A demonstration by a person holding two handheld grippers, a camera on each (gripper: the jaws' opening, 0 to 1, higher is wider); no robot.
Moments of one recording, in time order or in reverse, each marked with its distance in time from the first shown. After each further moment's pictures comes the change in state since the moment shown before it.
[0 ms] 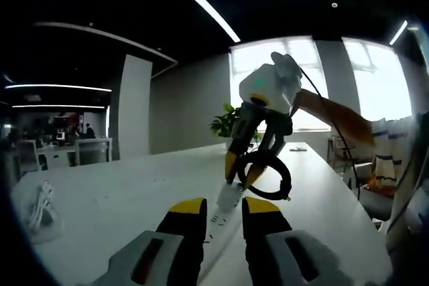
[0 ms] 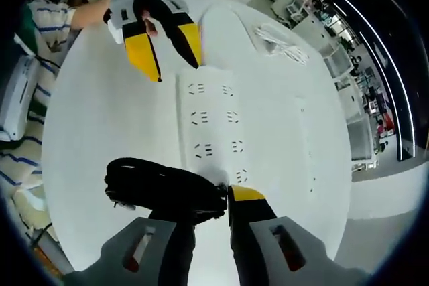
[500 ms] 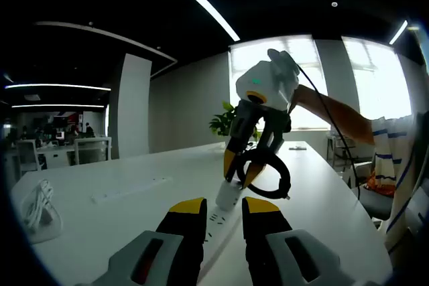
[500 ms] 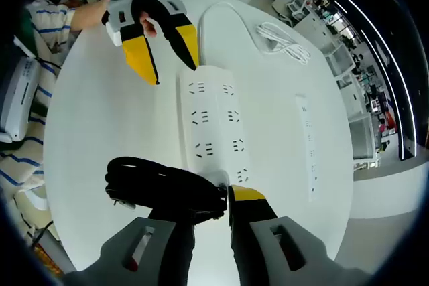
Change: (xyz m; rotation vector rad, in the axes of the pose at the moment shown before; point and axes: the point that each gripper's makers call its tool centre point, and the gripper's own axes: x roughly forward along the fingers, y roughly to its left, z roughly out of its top) left arm 0.001 0.000 -0.002 0.001 0.009 -0.003; right arm 0.000 -0.002 0.000 0.000 0.015 0.013
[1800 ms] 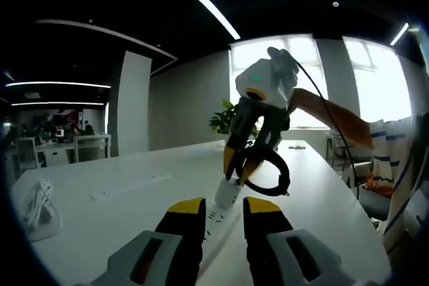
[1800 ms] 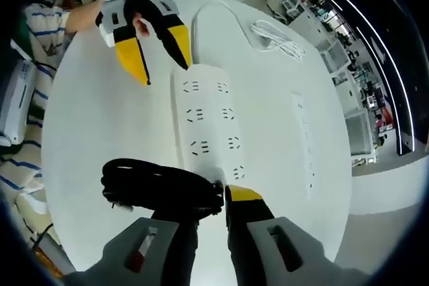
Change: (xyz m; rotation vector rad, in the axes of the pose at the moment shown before) left arm -0.001 -0.002 -0.002 -0.008 0.013 -0.003; right arm -0.002 0.000 -0.002 0.031 -0.020 -0.009
